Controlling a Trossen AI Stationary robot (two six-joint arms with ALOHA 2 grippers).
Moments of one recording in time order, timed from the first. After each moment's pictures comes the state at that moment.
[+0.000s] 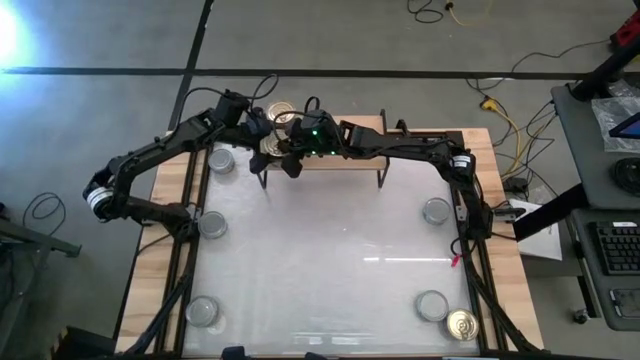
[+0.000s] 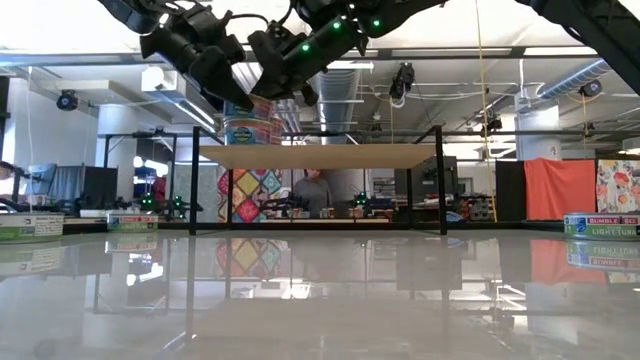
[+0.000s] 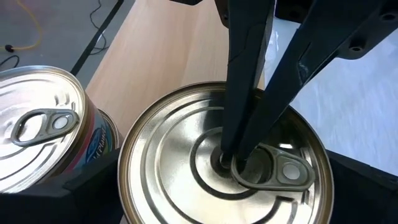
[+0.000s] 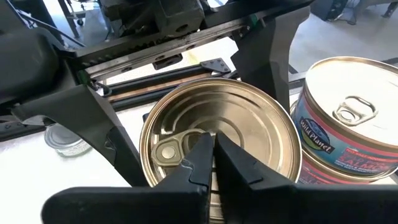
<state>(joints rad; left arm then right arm) 0.78 1.29 1.06 -0.47 0.44 0.46 -0.31 2.12 1.89 -0.27 0.01 0.02</state>
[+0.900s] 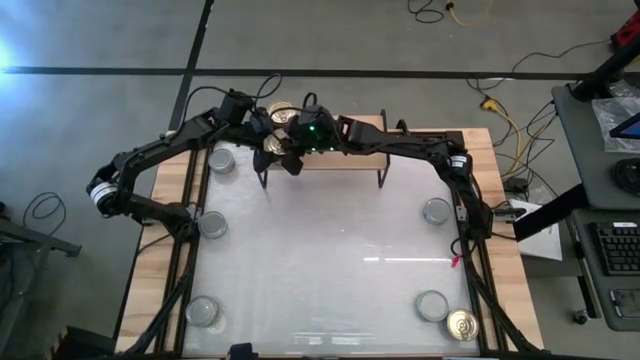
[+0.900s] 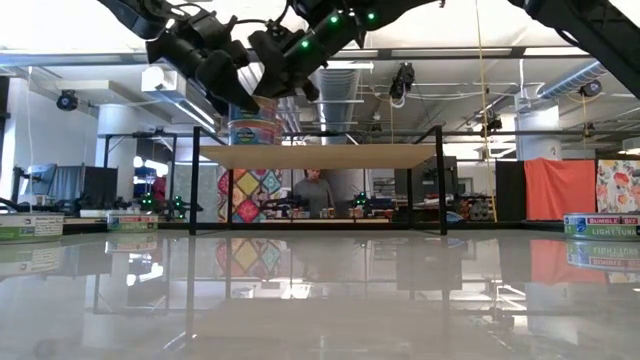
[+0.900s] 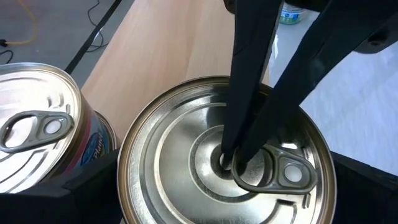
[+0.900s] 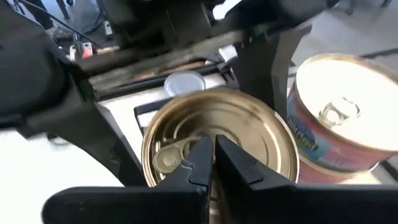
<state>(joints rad) 0.77 1.34 1.07 -0.44 0.44 0.43 -0.31 2.13 2.02 -0.39 0.02 -0.01</state>
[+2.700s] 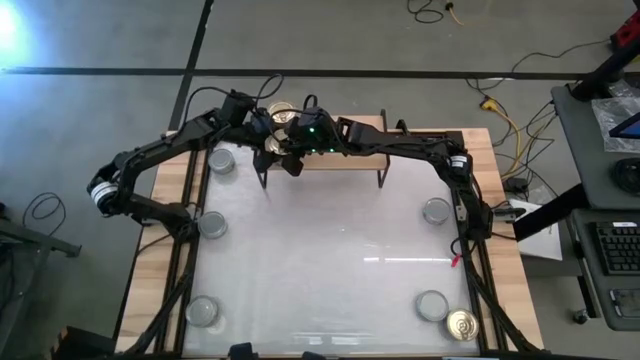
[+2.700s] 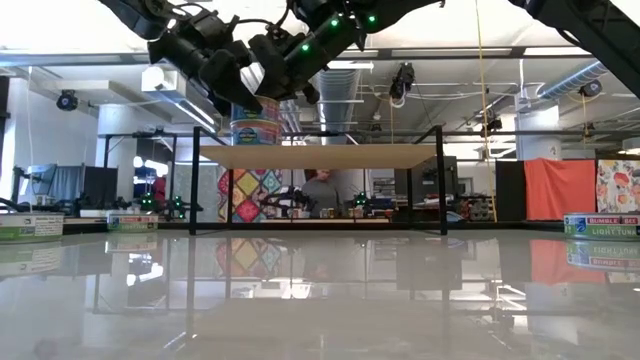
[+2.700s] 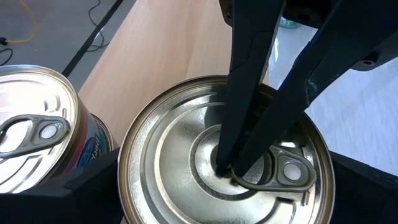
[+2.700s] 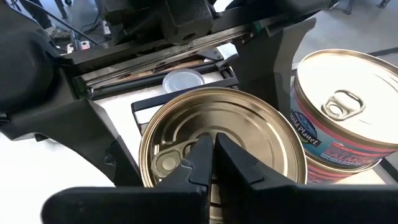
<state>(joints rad) 0.76 1.35 1.07 -0.43 0.43 0.41 -0.31 2.16 1.98 -0.40 0.03 -0.01</state>
